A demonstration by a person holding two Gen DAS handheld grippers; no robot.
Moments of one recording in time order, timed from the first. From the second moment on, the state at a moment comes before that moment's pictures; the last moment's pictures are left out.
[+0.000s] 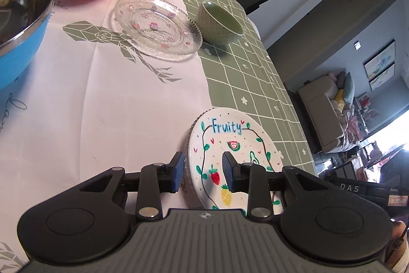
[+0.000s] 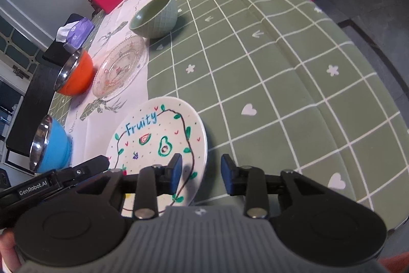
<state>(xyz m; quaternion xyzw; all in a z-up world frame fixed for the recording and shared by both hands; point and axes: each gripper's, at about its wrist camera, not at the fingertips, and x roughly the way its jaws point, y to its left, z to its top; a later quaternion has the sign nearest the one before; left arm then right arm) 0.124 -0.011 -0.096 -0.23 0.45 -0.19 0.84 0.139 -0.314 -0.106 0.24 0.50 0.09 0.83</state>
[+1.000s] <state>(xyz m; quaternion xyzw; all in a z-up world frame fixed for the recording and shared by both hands) 0.151 -0.029 -0.074 -0.18 0.43 -0.14 0.87 0.174 -0.315 -0.092 0.21 0.48 0.04 0.85</state>
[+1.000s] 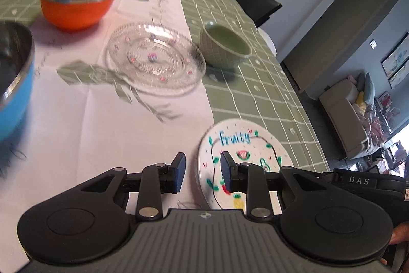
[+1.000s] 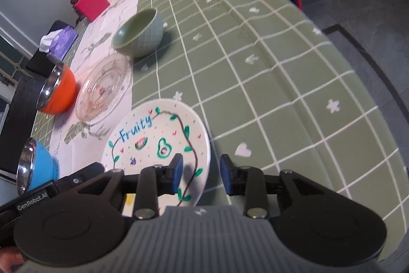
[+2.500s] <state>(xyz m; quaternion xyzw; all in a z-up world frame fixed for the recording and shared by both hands) 0.281 0.034 -0.060 -0.16 0.43 -0.03 0.89 0.335 -0.217 -0.119 0.26 0.49 0.13 0.82</state>
